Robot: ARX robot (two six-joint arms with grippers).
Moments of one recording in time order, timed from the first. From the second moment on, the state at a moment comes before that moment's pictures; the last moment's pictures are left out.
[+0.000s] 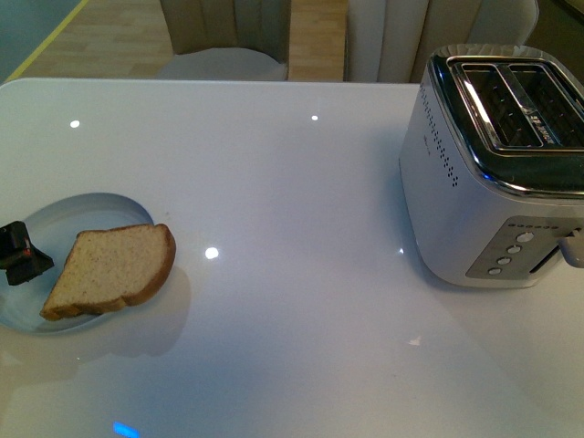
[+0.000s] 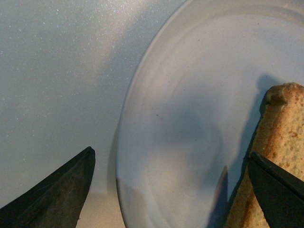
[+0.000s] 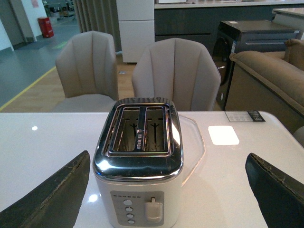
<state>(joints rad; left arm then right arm) 0.31 2.34 0.84 0.45 0.26 -0.12 0.00 0.00 0.02 0.00 0.00 0.00</state>
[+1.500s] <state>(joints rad) 0.34 1.94 0.75 0.26 0.42 -0.46 0.00 0.00 0.02 0.00 0.00 0.00</state>
